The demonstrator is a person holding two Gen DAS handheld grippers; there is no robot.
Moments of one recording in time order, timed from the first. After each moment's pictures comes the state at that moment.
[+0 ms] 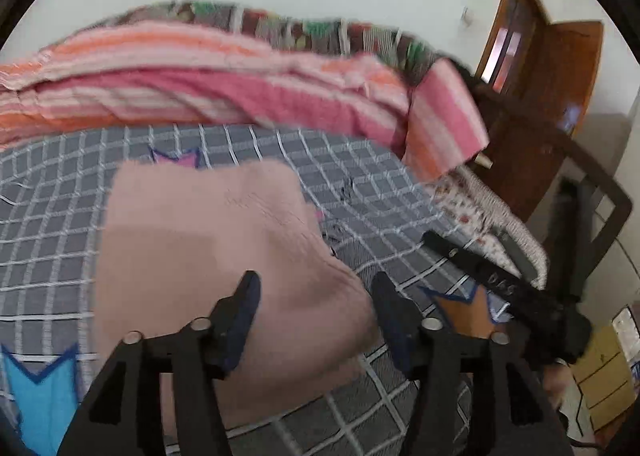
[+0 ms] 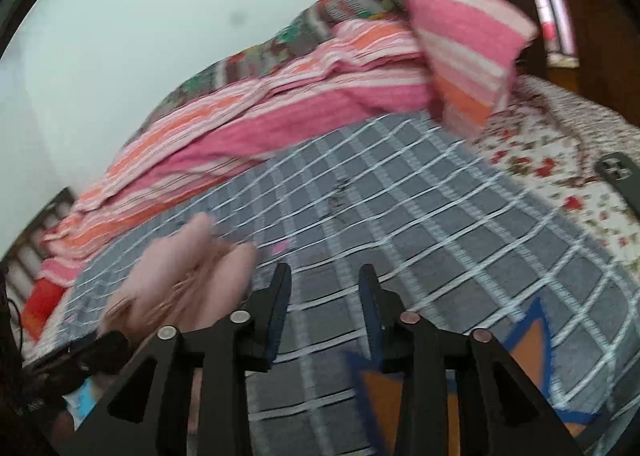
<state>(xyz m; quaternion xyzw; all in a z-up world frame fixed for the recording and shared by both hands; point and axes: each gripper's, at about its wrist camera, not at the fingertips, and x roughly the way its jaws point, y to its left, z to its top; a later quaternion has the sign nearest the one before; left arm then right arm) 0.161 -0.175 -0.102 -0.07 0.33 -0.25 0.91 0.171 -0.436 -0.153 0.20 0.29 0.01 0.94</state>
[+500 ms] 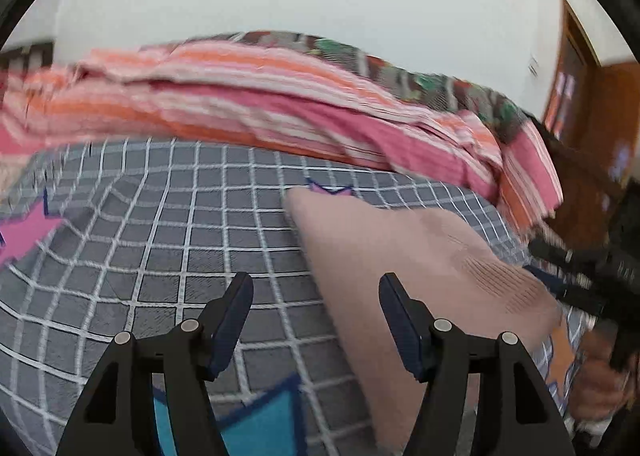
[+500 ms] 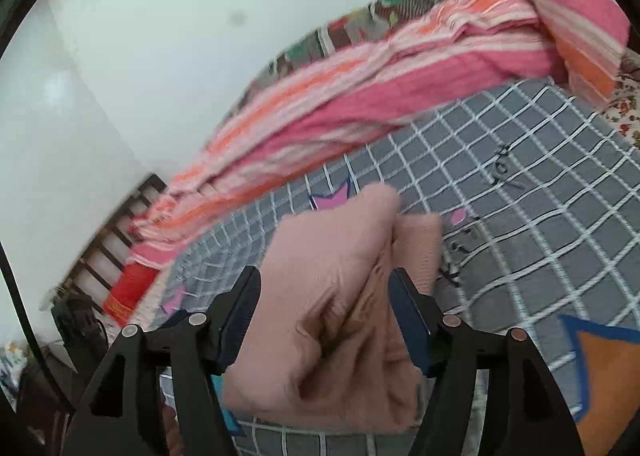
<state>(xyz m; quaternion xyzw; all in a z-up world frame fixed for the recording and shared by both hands) 0.206 -0.028 -0.131 -0.11 0.30 -0.13 0.94 0.209 -0.333 -0.135 0.23 0.34 0.13 0.90</state>
